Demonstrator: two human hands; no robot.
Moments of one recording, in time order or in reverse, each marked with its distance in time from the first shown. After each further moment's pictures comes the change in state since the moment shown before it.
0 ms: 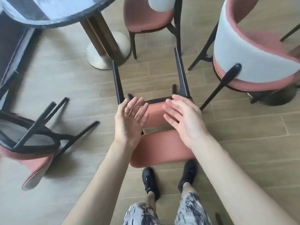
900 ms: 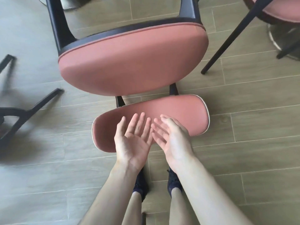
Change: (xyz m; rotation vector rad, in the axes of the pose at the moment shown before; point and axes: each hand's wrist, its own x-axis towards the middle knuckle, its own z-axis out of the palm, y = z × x) left_hand 0.139 -0.280 -0.193 -0.309 0.210 -0.294; right_hand 0.157 0.285 -0.179 0.074 0.202 0.286
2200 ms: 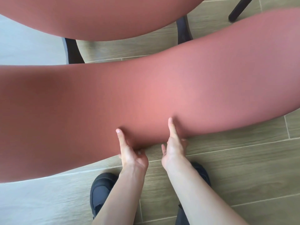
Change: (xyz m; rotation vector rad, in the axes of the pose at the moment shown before) left_hand 0.332 -0.129 -0.268 -0.066 0.539 0.077; right_hand 0.341 0.248 -0.153 0.051 0.597 0.110
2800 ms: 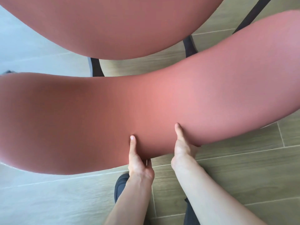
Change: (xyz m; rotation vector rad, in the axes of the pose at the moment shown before) left_hand -0.092 0.048 0.000 0.105 0.003 0.038; right_hand -0.075 -0.034 0.004 0.090 0.062 -0.100
